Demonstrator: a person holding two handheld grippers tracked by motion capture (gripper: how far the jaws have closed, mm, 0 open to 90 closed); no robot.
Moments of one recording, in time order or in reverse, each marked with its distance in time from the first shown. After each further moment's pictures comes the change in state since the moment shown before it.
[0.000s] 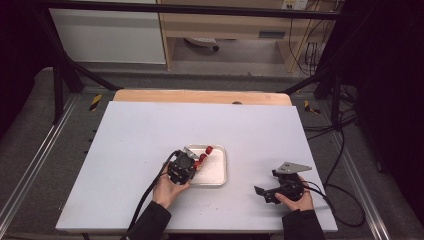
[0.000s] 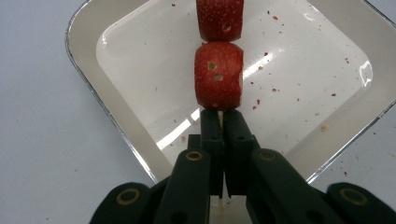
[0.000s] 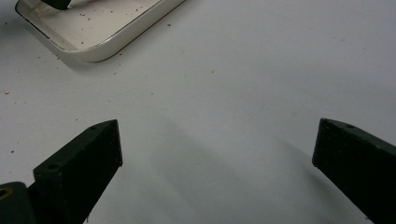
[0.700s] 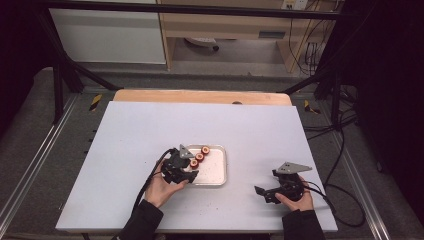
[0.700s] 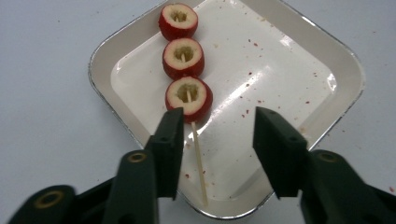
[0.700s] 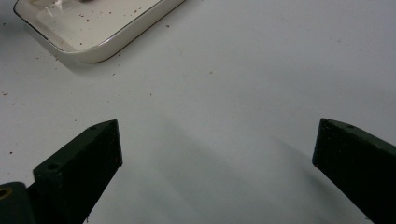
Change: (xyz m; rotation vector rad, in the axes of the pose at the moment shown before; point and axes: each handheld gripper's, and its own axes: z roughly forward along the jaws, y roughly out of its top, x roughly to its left) left arm 0.010 -0.005 -0.023 -0.123 -0.067 0.055; right arm 0.000 0.000 -0.001 -0.004 -0.006 0.001
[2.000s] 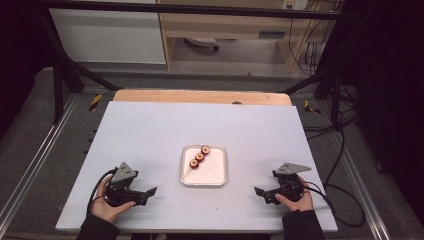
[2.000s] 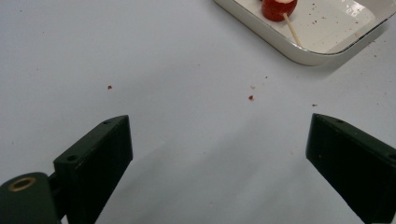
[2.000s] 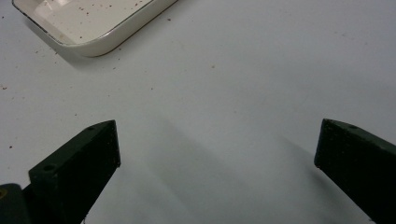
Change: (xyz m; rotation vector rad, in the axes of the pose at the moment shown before) left arm 0.068 -0.129 -0.064 -0.175 0.013 -0.097; right arm 0.001 -0.001 0.001 0.016 0.003 0.001
